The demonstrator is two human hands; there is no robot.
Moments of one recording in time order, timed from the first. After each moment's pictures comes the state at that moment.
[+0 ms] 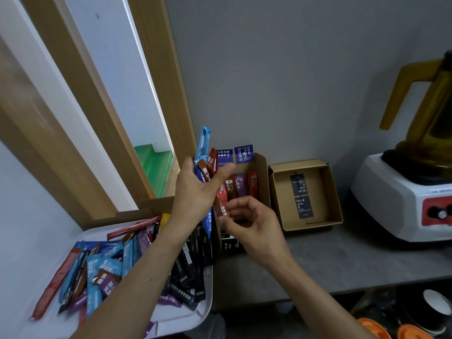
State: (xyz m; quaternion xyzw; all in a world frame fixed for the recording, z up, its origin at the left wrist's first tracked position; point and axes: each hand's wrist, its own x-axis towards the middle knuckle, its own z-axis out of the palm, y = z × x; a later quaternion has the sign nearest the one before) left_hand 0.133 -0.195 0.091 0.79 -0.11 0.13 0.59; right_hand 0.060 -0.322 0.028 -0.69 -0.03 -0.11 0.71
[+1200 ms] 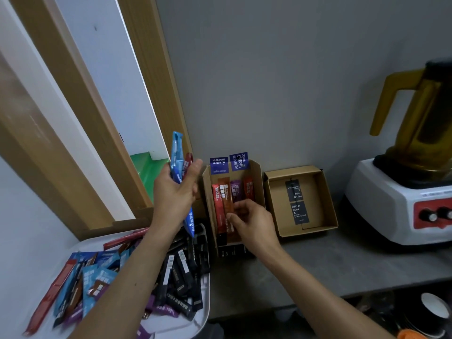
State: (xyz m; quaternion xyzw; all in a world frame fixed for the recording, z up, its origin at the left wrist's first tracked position) left_hand 0.139 -0.177 0.100 0.74 -0.08 0.12 0.65; right_hand 0.107 -0.337 -0.006 -0.82 0.07 -0.12 0.56
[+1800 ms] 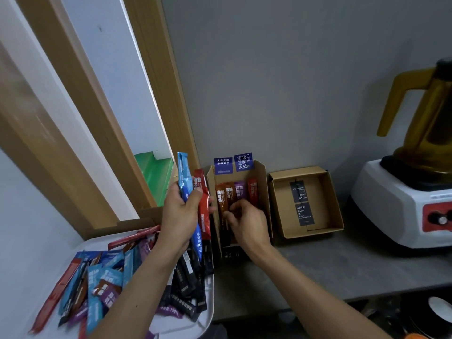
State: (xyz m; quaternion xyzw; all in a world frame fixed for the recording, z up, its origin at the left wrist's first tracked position) left_hand 0.127 -0.172 0.073 0.71 -0.03 0.05 0.70; right_hand 0.131 -0.319 -0.018 -0.85 0.09 -0.15 0.50
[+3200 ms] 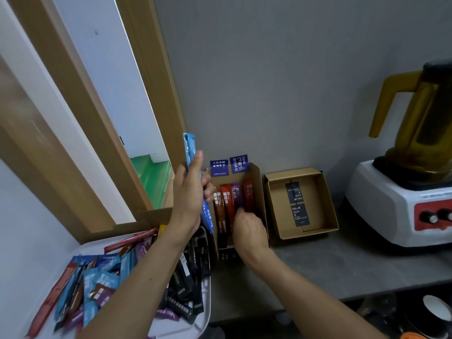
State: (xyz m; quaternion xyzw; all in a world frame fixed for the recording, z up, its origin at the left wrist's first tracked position) left_hand 0.142 -0.208 0.106 0.63 -0.09 0.04 0.77; right_hand 0.123 -0.318 -0.014 -0.96 0.11 -0.12 0.24
